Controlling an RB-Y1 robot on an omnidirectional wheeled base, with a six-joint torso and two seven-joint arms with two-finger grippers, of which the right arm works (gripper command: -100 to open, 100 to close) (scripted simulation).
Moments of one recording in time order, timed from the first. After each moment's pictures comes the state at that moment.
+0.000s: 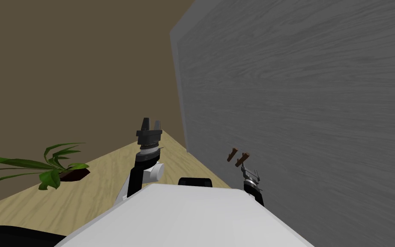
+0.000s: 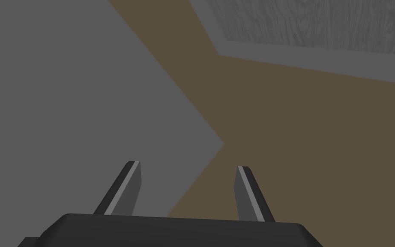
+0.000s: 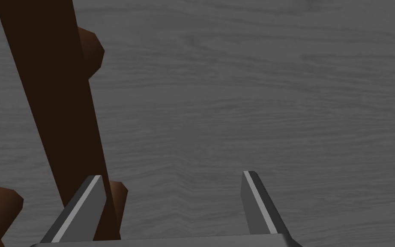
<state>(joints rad) 0.18 -0.30 -0.12 -0.80 -0.67 -0.82 -1.43</state>
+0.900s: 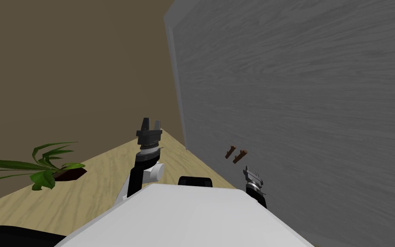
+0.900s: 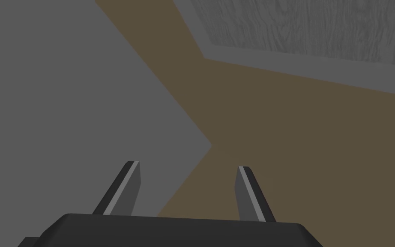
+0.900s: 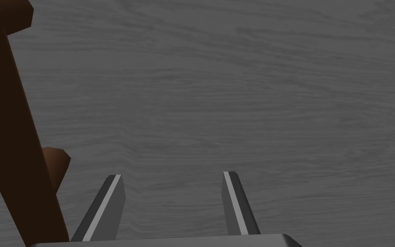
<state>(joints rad) 0.20 -0.31 -0.14 -0.76 -0.67 -0.83 -1.43</state>
